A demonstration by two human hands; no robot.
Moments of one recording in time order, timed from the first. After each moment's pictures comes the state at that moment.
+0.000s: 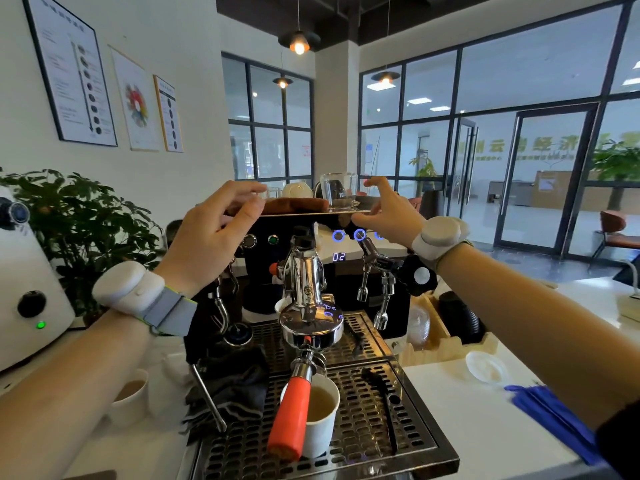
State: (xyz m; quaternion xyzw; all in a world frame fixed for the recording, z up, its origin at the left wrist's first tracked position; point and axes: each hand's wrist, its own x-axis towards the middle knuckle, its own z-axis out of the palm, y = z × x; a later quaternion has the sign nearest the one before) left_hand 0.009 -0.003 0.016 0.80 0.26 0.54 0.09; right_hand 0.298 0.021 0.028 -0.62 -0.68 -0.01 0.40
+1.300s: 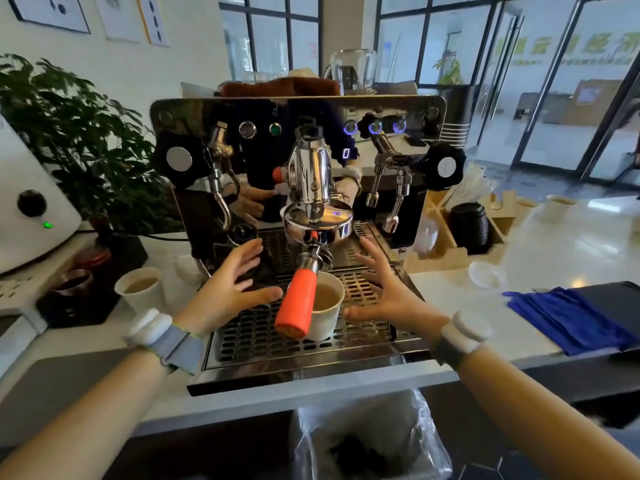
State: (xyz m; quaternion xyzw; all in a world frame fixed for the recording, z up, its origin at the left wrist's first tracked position) left_hand -0.016 -0.004 -0.189 0.72 0.38 0.37 0.45; right_hand 0.261 -0.066 -0.207 -0.54 -0.65 0.37 0.38
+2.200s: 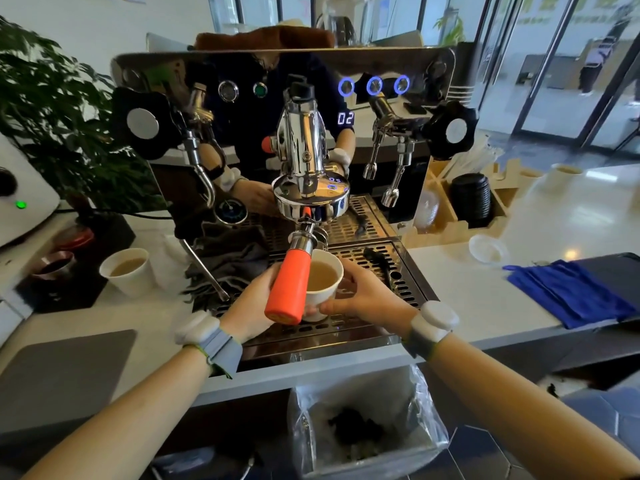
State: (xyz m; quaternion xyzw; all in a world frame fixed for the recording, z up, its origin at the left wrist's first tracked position) left_hand 0.026 0.009 -0.261 0.74 0.39 0.29 0.46; right_hand 0.234 -0.059 -0.237 -0.54 -0.62 0.42 0.38
